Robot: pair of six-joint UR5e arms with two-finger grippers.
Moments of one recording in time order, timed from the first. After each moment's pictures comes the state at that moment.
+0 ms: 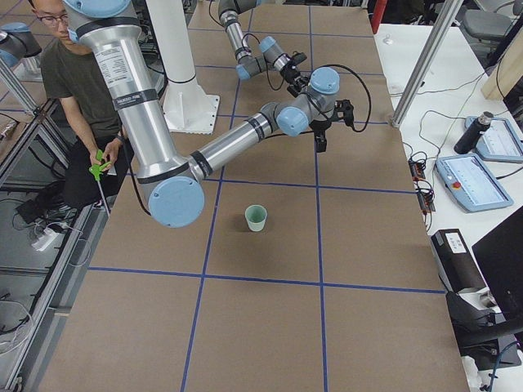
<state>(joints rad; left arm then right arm) -0.45 -2.28 -1.27 -2.85 -1.25 -0.62 1.04 -1.18 1.78 -1.39 2.32 0.79</state>
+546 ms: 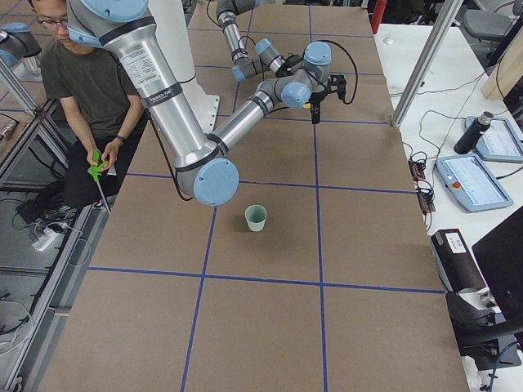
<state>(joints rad) -0.41 -2.28 -1.27 -2.89 -1.20 -0.59 0.90 -1.02 1.76 -1.39 2.23 1.01</state>
